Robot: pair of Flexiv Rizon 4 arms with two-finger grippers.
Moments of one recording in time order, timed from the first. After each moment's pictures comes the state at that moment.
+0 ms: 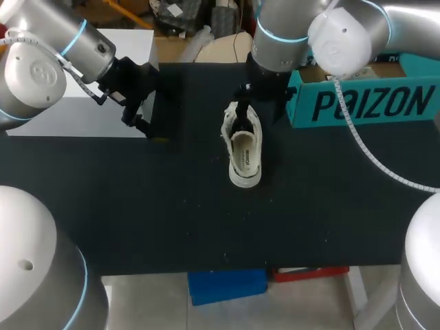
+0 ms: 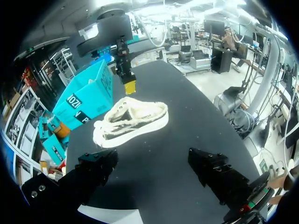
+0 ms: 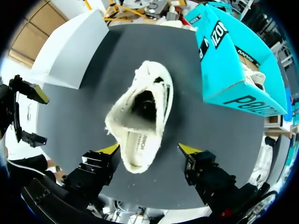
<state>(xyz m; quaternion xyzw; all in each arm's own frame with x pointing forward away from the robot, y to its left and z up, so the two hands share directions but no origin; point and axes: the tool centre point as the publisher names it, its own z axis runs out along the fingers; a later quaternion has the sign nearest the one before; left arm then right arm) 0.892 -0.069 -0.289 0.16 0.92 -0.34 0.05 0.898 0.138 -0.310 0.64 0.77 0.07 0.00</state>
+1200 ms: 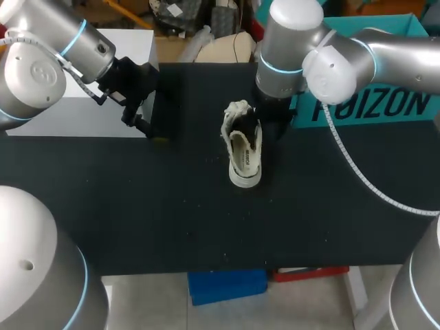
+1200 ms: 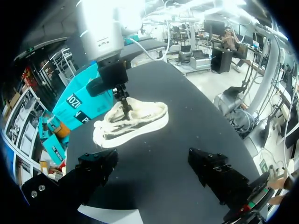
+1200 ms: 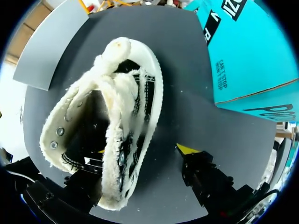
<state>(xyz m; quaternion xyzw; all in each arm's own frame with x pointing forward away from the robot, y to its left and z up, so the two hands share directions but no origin) 0.892 -0.069 -0.289 0.16 0.92 -0.34 0.05 0.934 0.112 -0.413 0.64 0.76 0.05 0.00</state>
